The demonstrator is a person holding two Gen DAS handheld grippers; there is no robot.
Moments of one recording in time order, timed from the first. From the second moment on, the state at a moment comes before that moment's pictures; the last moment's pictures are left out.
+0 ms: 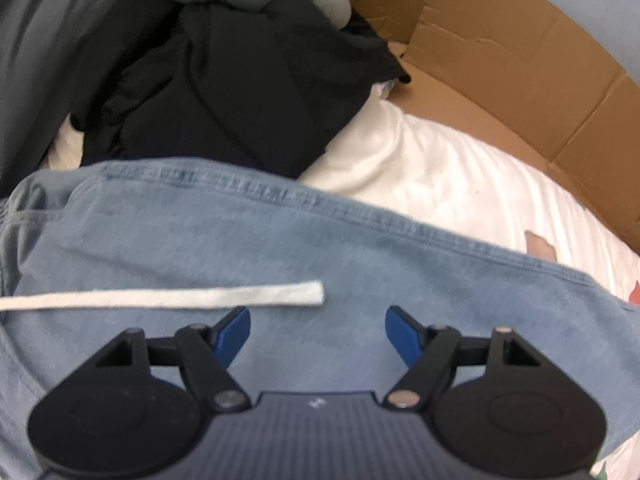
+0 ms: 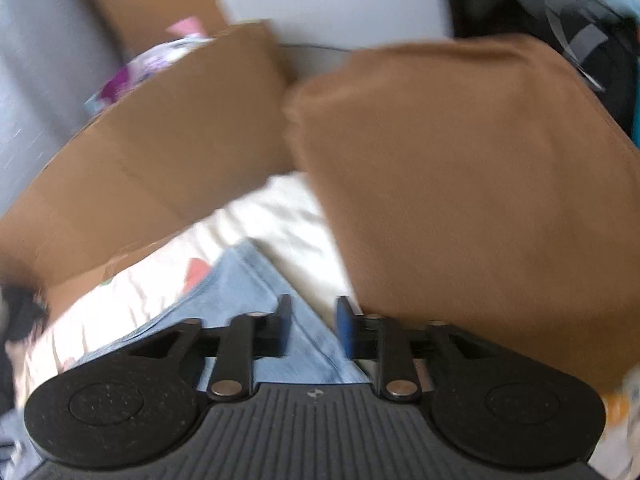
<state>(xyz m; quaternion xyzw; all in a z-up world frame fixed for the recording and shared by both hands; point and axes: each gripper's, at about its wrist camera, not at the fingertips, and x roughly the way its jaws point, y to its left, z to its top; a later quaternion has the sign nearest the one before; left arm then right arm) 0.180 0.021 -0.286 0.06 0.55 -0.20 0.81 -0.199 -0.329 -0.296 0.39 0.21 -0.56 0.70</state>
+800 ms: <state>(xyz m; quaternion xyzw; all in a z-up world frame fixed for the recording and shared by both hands) 0.182 0.032 -0.279 0.04 0.55 -0.19 0.81 -0.120 -0.427 -0.366 0.33 0.29 -0.48 0.76</state>
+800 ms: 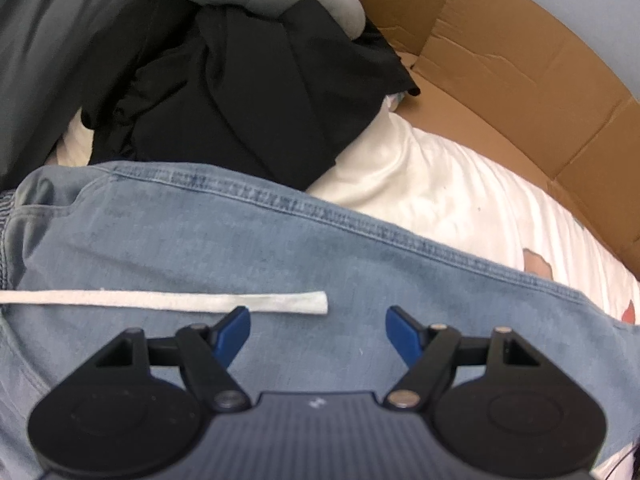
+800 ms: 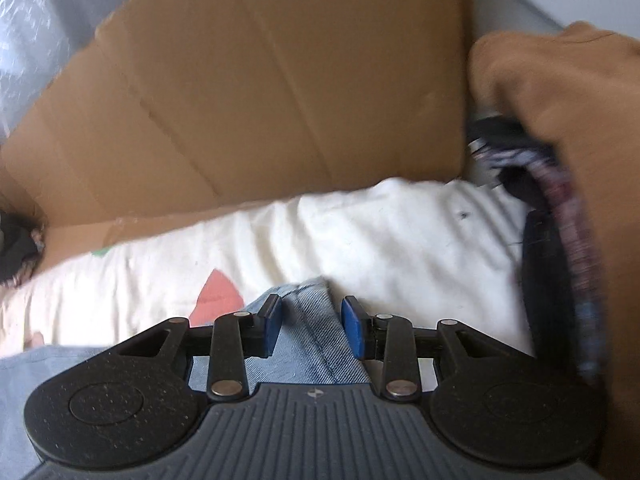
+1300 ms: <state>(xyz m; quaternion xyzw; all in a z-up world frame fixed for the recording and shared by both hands) 0.180 0.044 -0.287 0.04 0.55 -0.18 0.81 -0.099 -0.415 -0.354 0.22 0.33 -0.50 0.77</state>
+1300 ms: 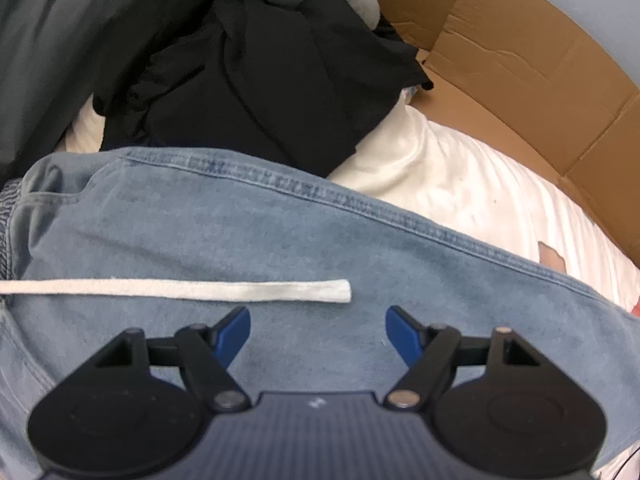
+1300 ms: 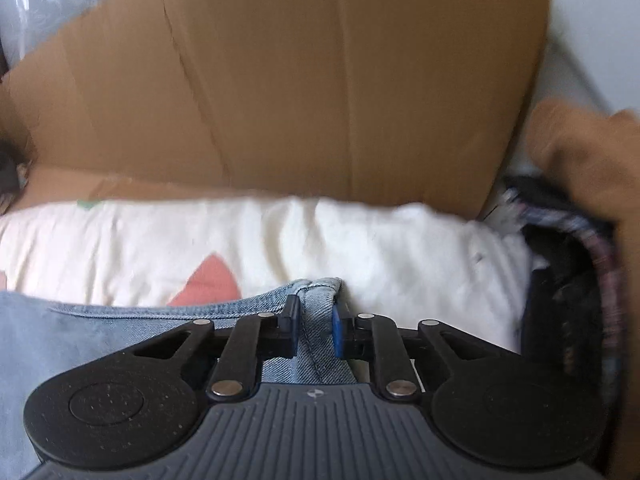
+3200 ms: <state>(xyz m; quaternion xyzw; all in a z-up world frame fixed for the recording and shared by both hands) 0.242 -0.016 -0.328 0.16 0.51 -0.18 0.83 0.063 -0.368 -0.386 0.22 0.39 -0.41 0.80</state>
